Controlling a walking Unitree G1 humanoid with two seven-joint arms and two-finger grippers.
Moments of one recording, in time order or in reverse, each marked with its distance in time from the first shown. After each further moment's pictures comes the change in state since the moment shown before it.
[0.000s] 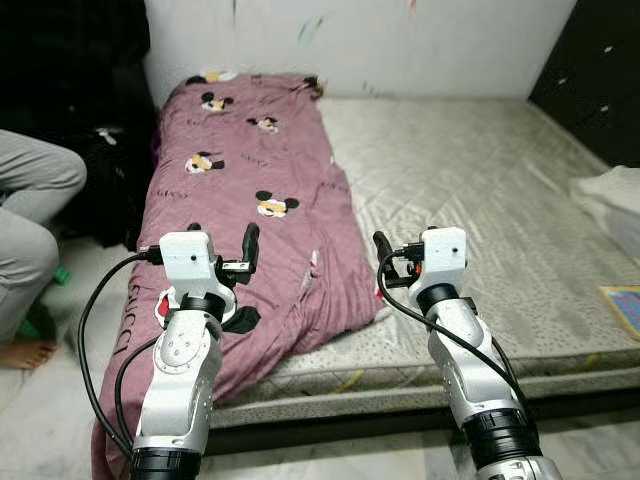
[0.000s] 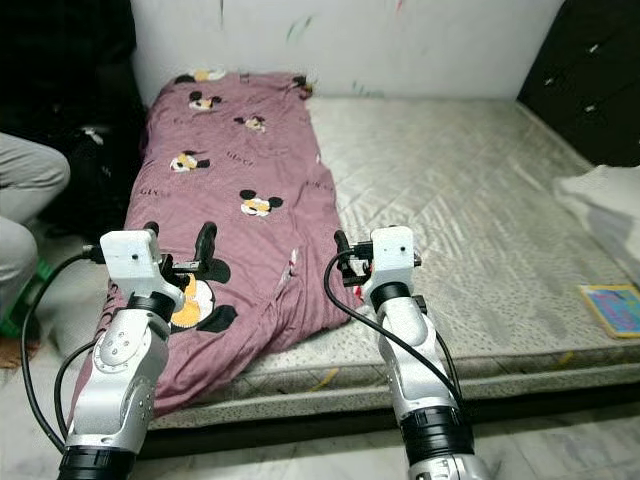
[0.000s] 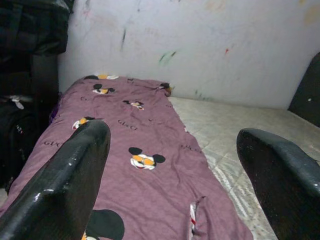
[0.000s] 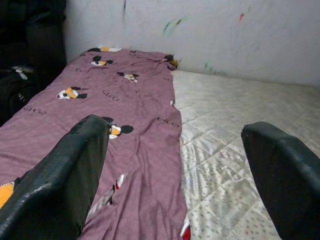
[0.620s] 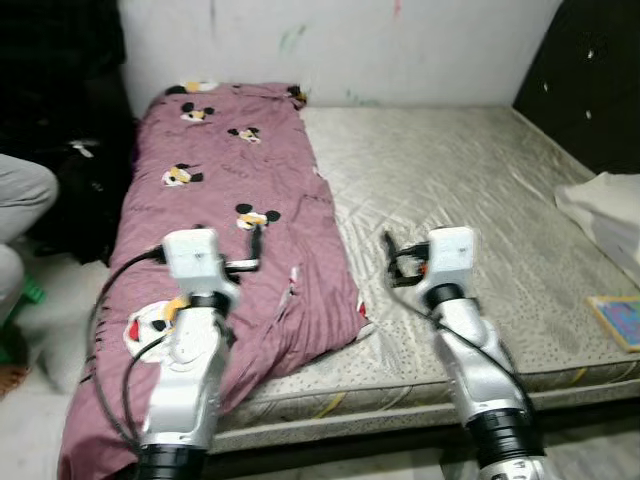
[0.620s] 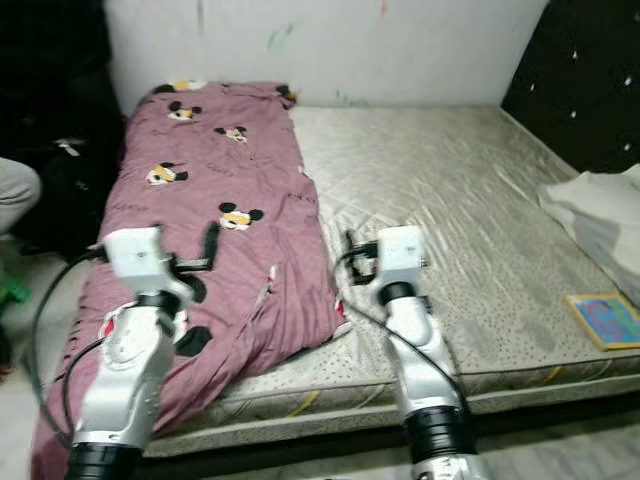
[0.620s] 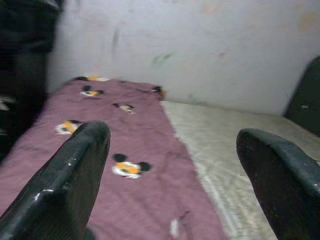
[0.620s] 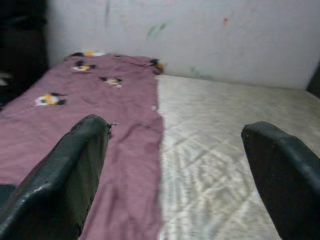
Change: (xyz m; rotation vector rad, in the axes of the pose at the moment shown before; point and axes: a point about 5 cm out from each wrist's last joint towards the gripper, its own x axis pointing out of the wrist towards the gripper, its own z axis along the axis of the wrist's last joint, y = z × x) left arm 0.003 0.001 0.000 -0.020 0.002 0.038; right arm 0.000 0.000 -0.001 0.004 0.002 -0.006
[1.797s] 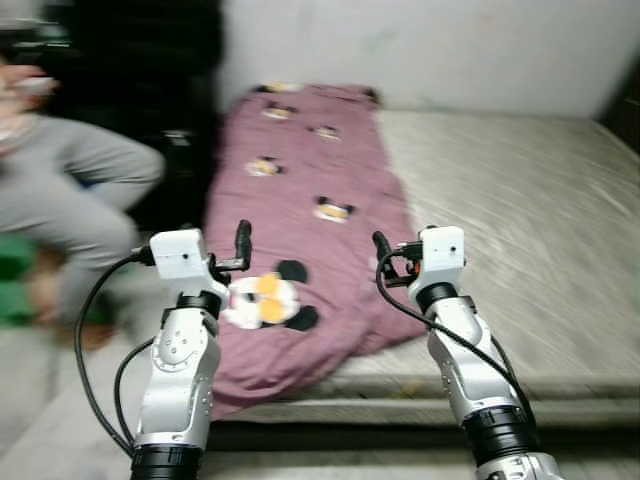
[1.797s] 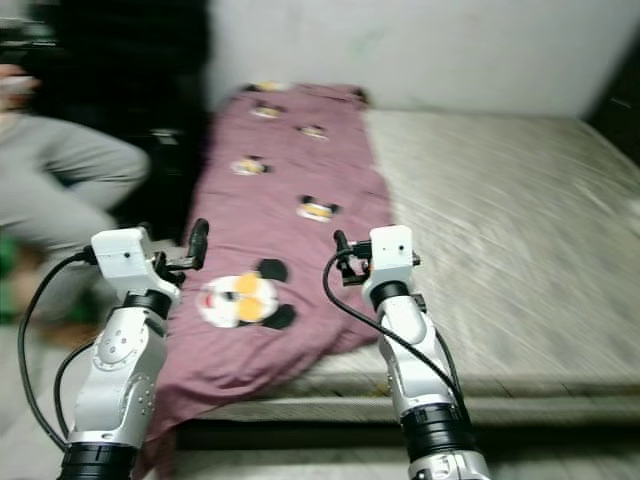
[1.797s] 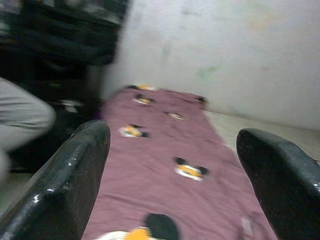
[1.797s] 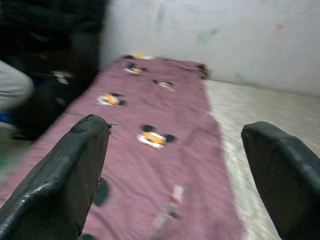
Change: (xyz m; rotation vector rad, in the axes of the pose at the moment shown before) left arm 0.000 0.000 0.001 -0.024 -0.014 -0.016; right arm 0.002 -0.002 0.001 -0.015 0.002 -0.001
